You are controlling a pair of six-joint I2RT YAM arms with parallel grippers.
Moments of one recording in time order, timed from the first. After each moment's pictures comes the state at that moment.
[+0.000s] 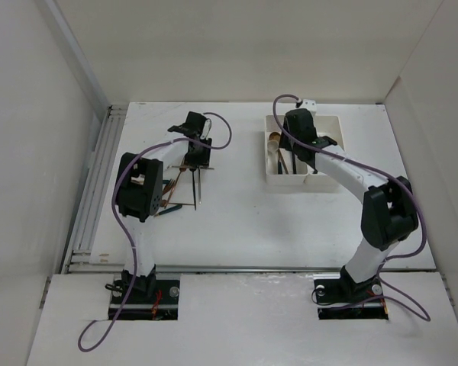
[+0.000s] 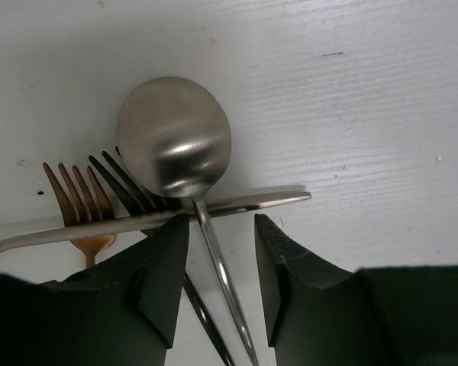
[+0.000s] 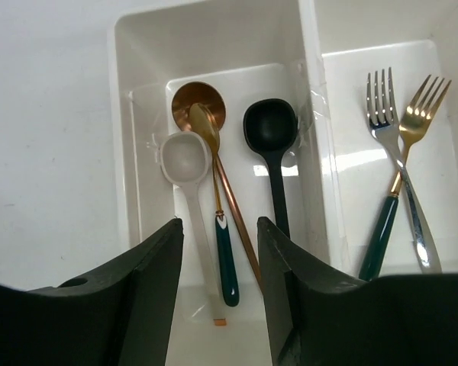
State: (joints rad) left arm -0.33 2.07 1.57 -0.60 0.01 -0.18; right arm 0.42 1.73 1.33 -0.24 0.40 0.40
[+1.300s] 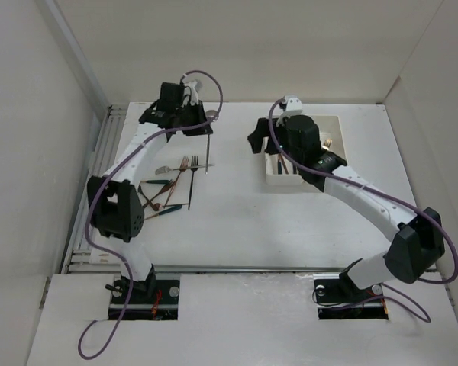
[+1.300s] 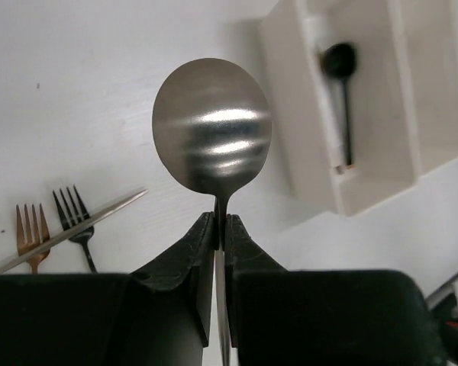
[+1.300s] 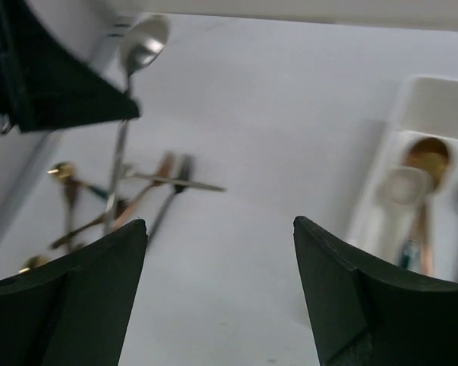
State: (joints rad) left arm -0.28 1.82 1.66 -0.57 0.35 -0.31; right arm 0.59 1.45 1.23 -0.07 0.14 0.32
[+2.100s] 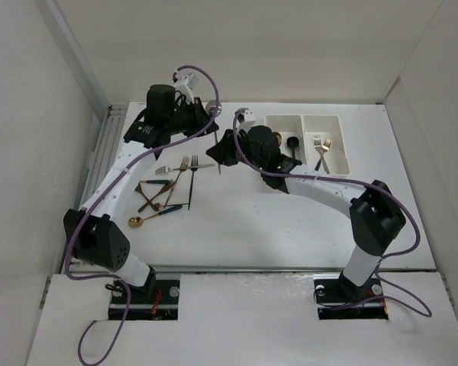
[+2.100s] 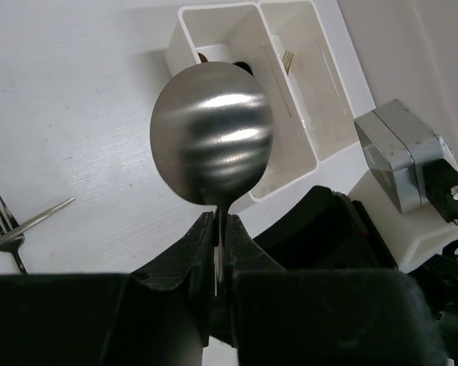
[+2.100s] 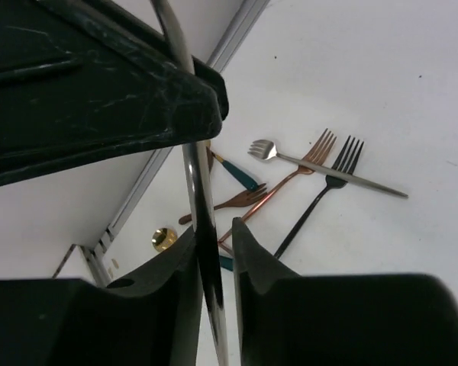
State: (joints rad) left arm -0.32 1.53 1.51 -0.44 0.45 -0.43; right arm 0.76 1.72 1.28 0.28 -0.13 0.59
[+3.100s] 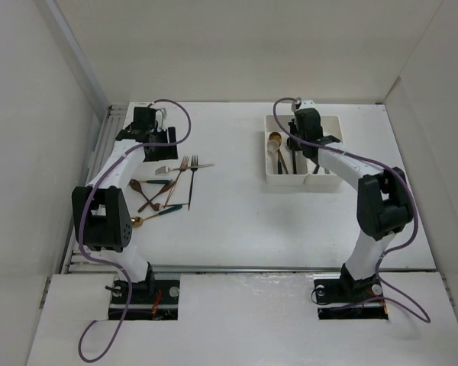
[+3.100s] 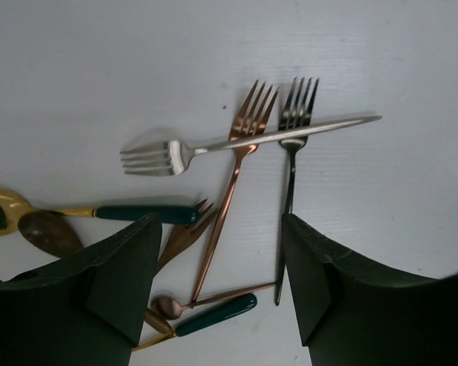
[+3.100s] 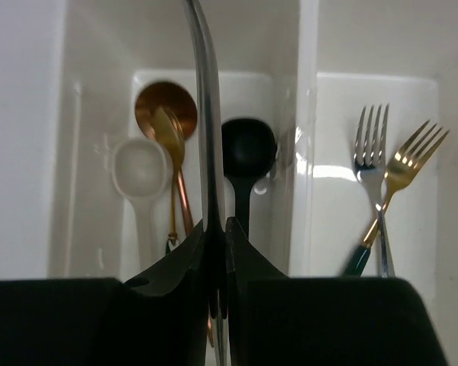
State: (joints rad) left arm -0.09 1.65 1.35 -0.59 0.09 -0.14; right arm 0.32 1.77 1.32 -0.11 0.25 0.19
